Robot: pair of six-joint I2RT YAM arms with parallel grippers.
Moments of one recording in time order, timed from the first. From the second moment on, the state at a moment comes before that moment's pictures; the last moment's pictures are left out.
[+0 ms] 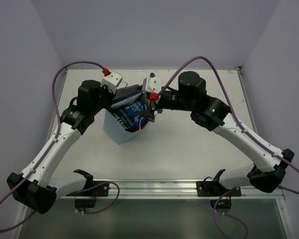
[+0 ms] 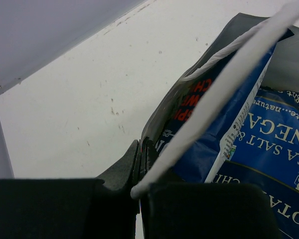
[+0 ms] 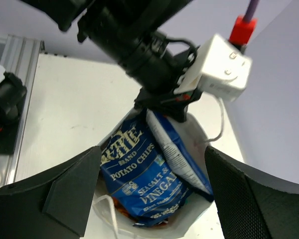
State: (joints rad) left arm -0.41 1.12 1.14 -0.43 -0.02 0.22; right arm 0.88 1.36 1.54 -0.38 -0.46 -0.46
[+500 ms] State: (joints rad) left arm -0.41 1.13 1.16 -0.43 0.05 0.25; right arm 0.88 1.59 1.61 -0.41 -0.34 -0.53
